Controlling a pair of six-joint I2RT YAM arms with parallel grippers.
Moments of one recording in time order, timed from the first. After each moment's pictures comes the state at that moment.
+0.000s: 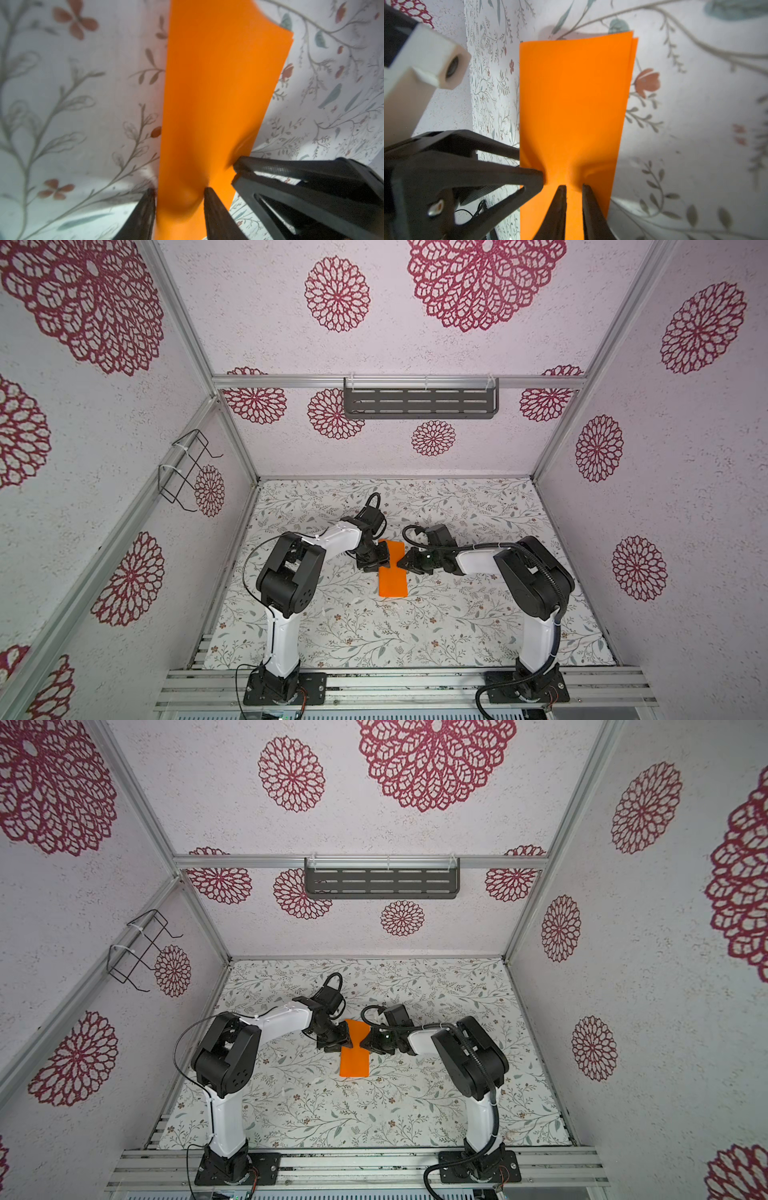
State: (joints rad) left arm -0.51 2.02 1.37 -0.70 0.29 -0.69; right arm 0.57 1.95 0.99 0.12 -0.53 0.74
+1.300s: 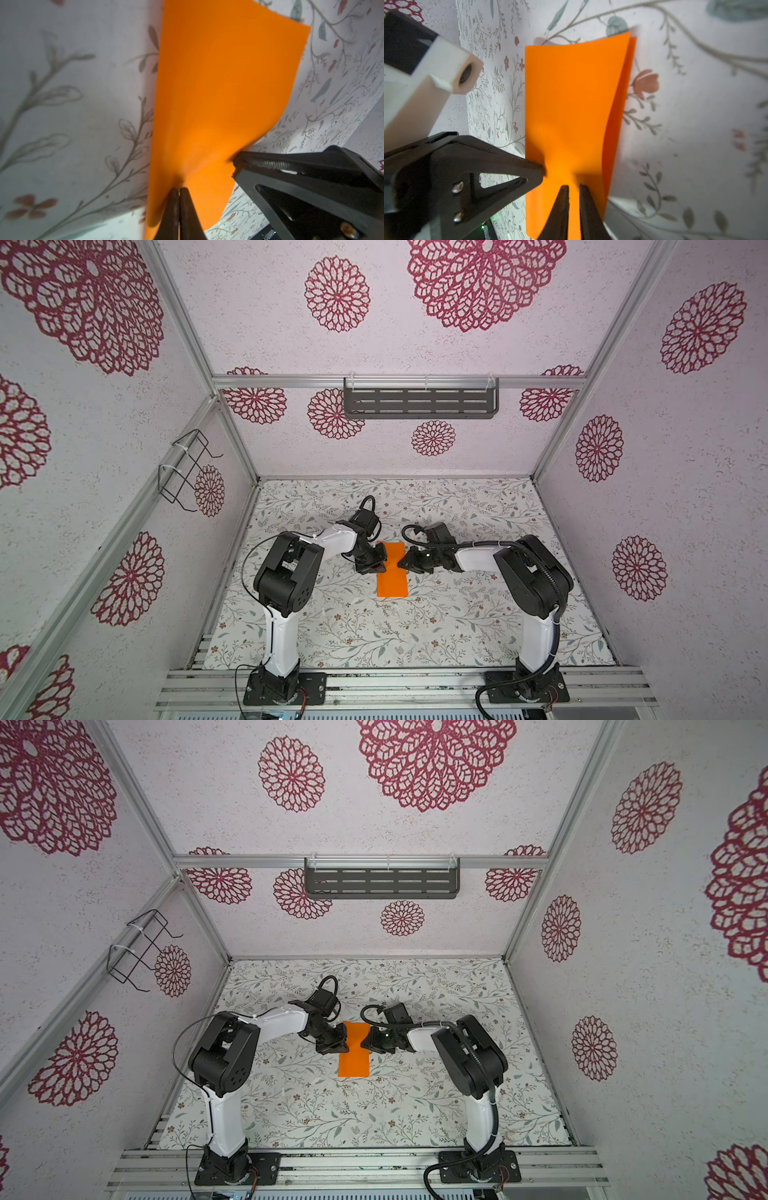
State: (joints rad) left arm -0.48 2.02 1.29 -0.60 0.40 -0.68; right arm 0.57 1.96 1.03 0.04 -0.53 0.70
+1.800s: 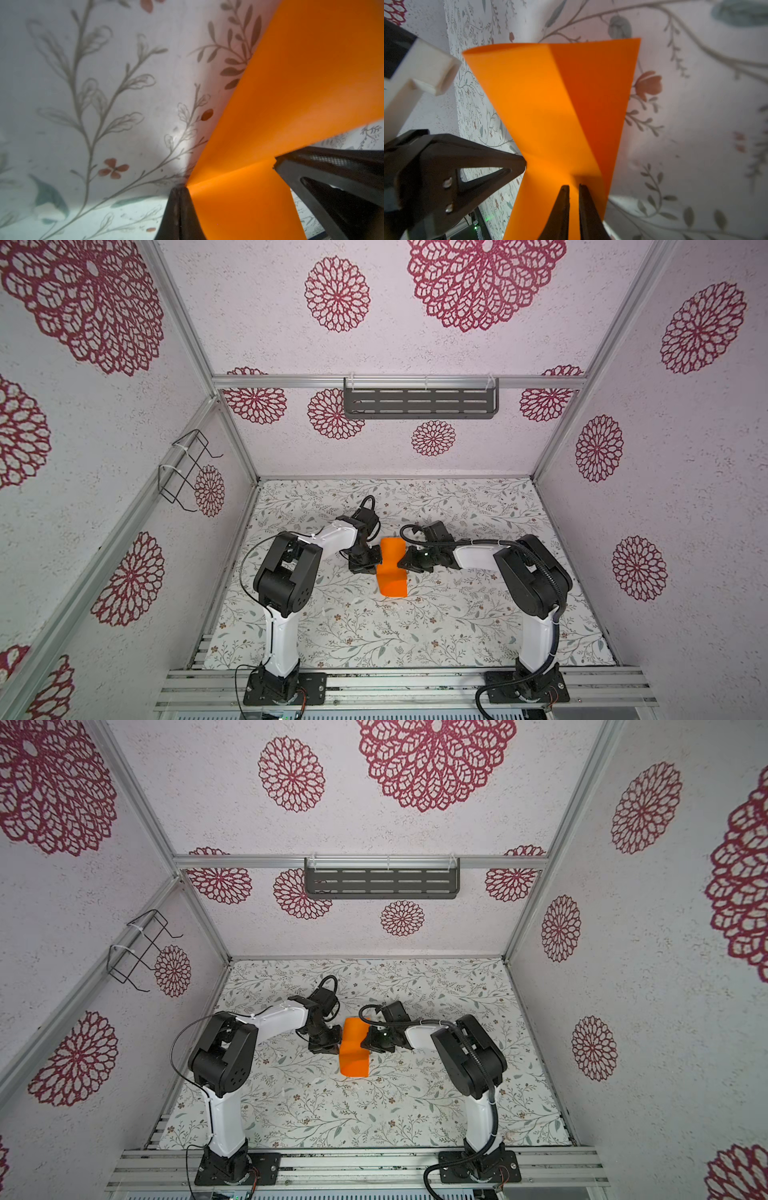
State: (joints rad) left arm -0.47 2.01 1.35 -0.78 0.27 -0.58; right arm 0.58 1.96 1.07 -0.05 -0.50 0.67
